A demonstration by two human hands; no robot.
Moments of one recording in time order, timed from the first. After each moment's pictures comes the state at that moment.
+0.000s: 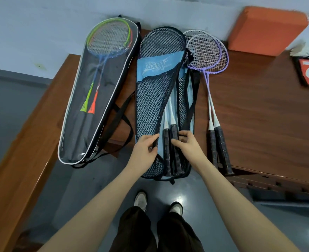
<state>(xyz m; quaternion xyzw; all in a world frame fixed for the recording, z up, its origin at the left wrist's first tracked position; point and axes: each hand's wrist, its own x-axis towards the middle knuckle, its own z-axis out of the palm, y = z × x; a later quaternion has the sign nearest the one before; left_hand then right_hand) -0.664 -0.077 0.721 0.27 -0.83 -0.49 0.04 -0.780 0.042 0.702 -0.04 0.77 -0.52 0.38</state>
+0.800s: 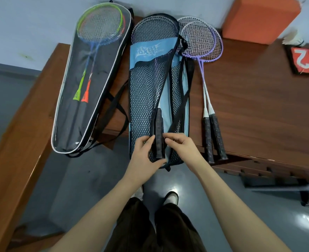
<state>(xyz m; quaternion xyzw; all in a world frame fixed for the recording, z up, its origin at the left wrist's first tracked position) -0.623 -0.038 0.711 0.26 -0.84 -0.47 0.06 -0.743 0.065 0.708 -0.14 0.76 -0.52 0.36</state>
